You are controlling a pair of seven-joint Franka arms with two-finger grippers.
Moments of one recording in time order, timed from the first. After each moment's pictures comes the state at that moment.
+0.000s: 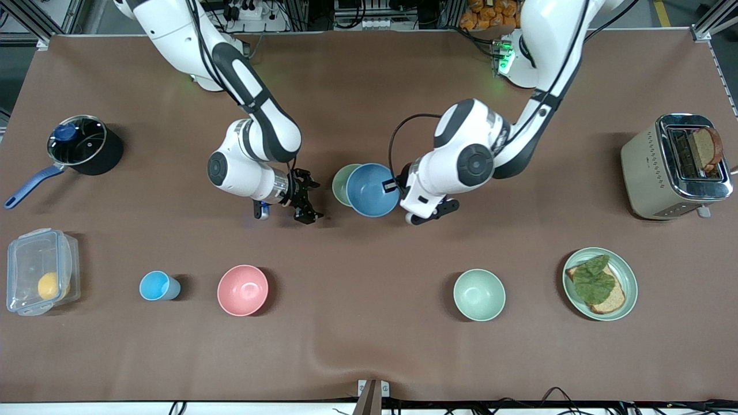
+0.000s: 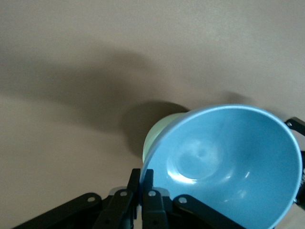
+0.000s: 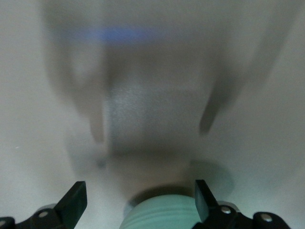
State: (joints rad) left arm -0.40 0.53 -0.29 -1.65 -0.34 2.11 -0.84; right arm 0.47 0.50 0.08 -2.07 0.97 2.54 1.18
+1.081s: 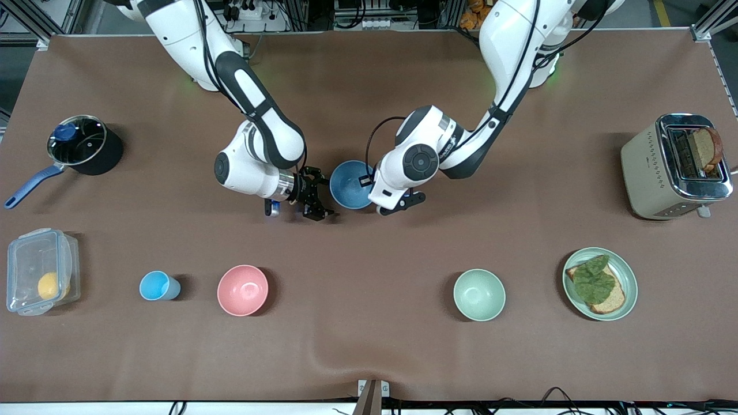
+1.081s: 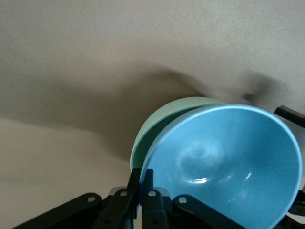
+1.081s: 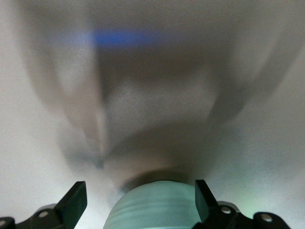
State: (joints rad) left arm -0.53 0.65 -0.27 -1.65 -0.31 2.19 -0.93; right arm 0.49 0.53 0.08 -2.06 1.15 2.54 1.03
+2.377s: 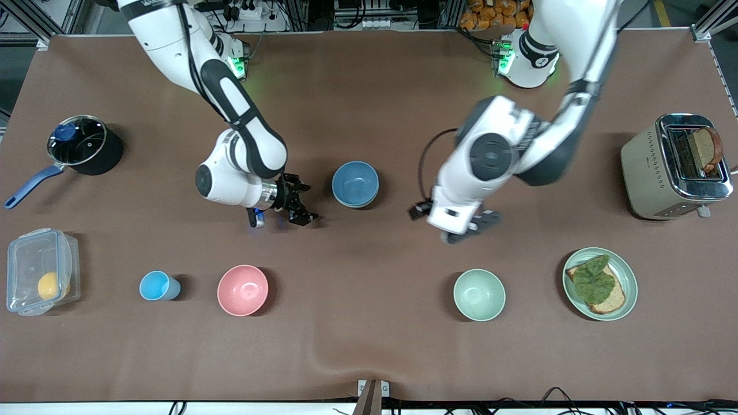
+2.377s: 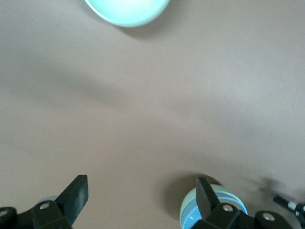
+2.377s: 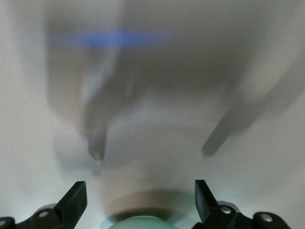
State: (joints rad) left arm -0.32 0.49 -0.23 -1.44 -0.02 1.86 -0.99; right arm 0.41 0.52 0.02 -2.07 0.93 2.39 0.91
